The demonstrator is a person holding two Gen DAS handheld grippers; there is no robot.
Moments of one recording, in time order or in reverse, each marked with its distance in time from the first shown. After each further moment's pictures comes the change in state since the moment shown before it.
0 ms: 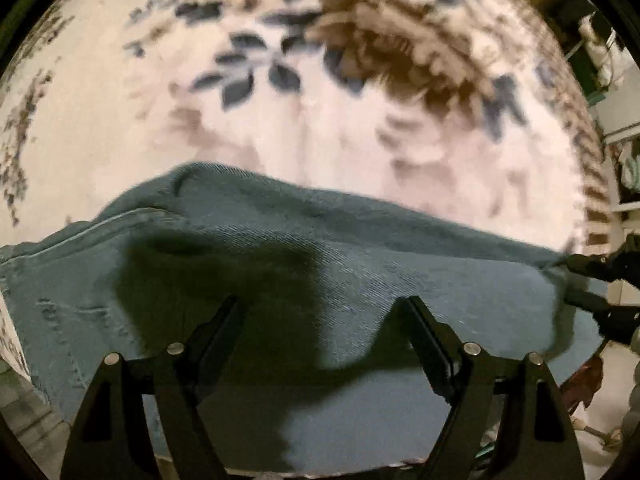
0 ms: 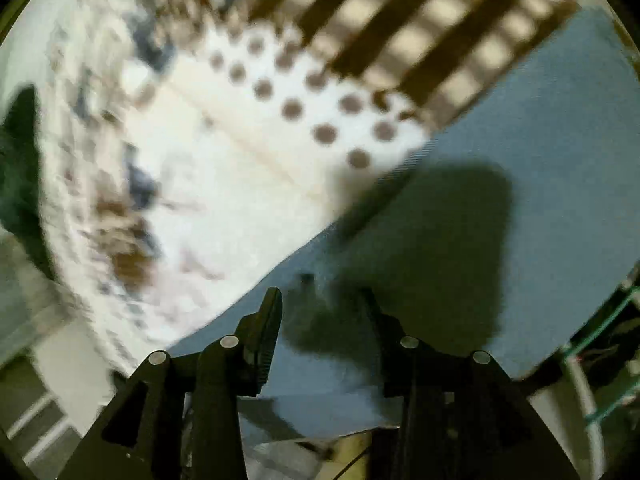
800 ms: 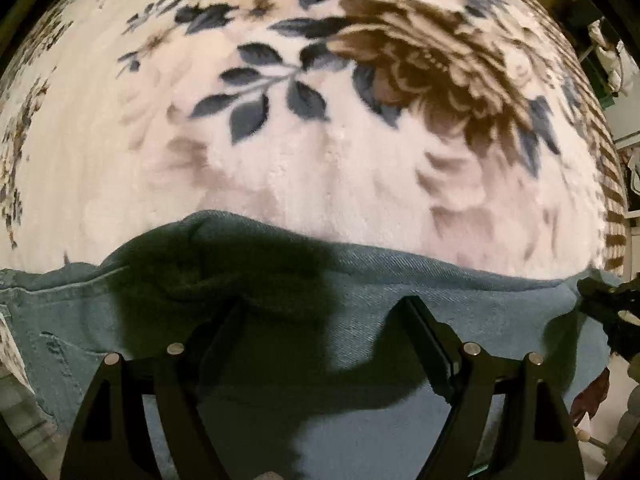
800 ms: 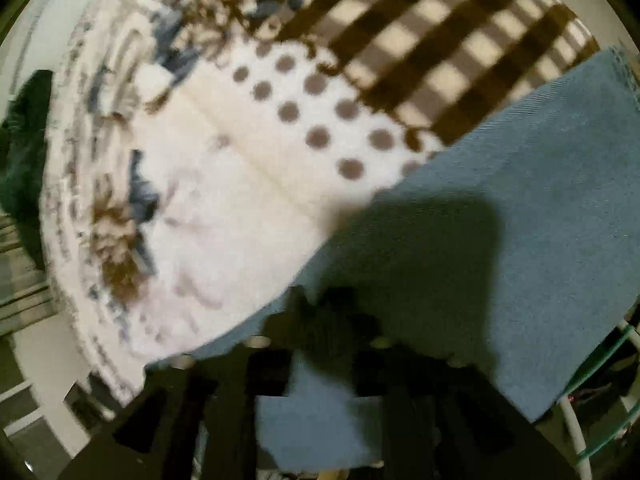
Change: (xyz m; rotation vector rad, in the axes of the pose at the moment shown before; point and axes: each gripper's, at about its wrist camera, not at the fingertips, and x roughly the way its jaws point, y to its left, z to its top) left arm -0.006 0.035 0.026 -0.010 -0.048 0.013; right arm -0.032 -0.012 -0.004 -0.083 -0.151 0.076
